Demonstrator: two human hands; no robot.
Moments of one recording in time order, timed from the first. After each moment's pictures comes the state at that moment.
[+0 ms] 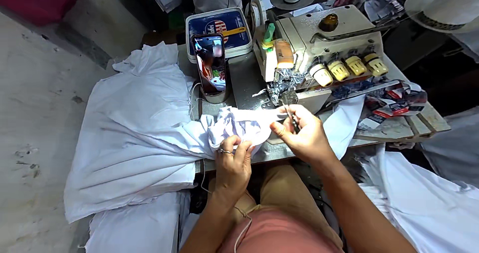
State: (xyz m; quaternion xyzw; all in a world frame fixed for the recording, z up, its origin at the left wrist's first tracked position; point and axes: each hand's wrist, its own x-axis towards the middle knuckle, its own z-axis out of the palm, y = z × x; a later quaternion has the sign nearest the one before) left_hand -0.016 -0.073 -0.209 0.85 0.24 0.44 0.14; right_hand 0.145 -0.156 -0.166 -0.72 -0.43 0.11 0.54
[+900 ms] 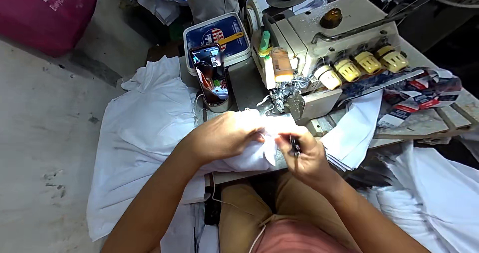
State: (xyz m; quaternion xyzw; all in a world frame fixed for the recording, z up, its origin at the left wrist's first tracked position) left_hand 0.018 0.036 -0.093 0.97 -0.17 0.06 0.17; right_hand 0.127 -0.148 -0.194 -0.58 -0.55 -0.03 0.60
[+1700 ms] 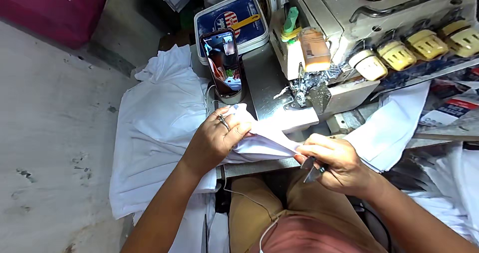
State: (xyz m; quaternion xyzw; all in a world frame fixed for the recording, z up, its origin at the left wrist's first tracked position) left_hand -0.038 0.047 -0.136 0.96 -0.07 0.29 0.01; right_hand 0.152 -0.168 -0.203 -0.56 -0.67 -0.02 0.50
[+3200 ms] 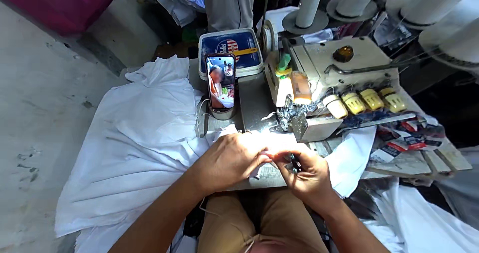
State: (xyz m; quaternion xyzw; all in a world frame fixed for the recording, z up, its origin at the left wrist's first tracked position) left_hand 0.000 0.005 -0.107 0.97 -0.03 0.19 0.17; right_hand 0.137 -0.142 -0.171 -0.56 -0.57 -0.03 0.59
